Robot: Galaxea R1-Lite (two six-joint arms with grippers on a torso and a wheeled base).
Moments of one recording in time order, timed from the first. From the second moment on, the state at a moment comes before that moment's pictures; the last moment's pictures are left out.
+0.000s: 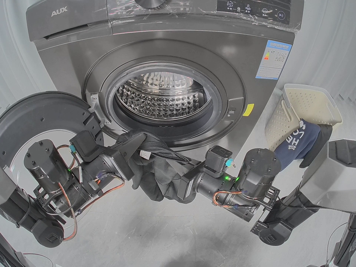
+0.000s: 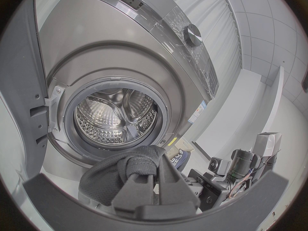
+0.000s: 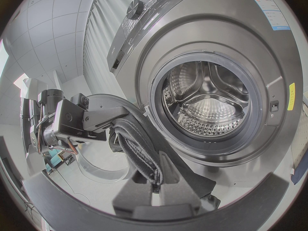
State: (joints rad) left arm -0.55 1.74 -0.38 -1.54 -0.12 -0.37; right arm 0.85 2.08 -0.75 -1.44 0.00 0.15
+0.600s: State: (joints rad) left arm -0.56 1.74 -0.38 -1.54 -0.12 -0.37; right arm 0.85 2.19 -0.86 -1.43 0.00 0.14
